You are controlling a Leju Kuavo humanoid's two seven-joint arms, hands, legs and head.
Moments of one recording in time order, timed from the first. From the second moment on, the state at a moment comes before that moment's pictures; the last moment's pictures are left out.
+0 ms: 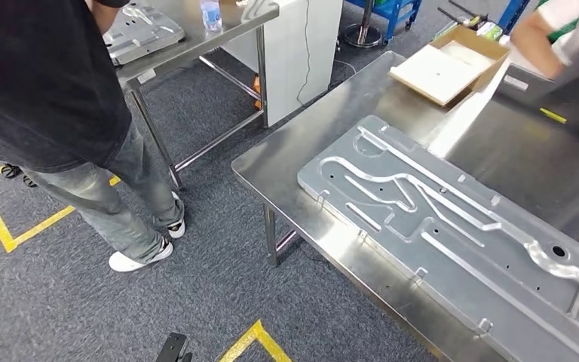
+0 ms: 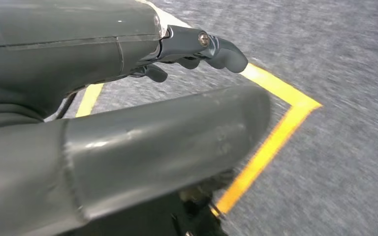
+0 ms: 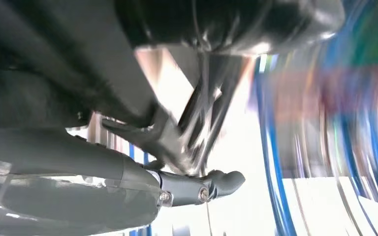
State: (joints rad) left arm -0.18 -0.25 1.00 -0.21 -0.86 -0.03 -0.57; right arm -1.69 -0.96 1.13 -0.78 0.14 0.09 0.04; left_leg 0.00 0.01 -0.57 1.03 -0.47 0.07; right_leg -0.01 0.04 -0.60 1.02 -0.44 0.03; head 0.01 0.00
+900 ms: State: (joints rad) left arm -0.18 -0.26 0.98 -0.21 -0.83 -0.04 -0.57; right arm -1.52 -0.82 0.32 -0.77 1.02 0.46 -0.03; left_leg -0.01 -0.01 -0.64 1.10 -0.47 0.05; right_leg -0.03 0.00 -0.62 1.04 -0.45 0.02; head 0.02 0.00
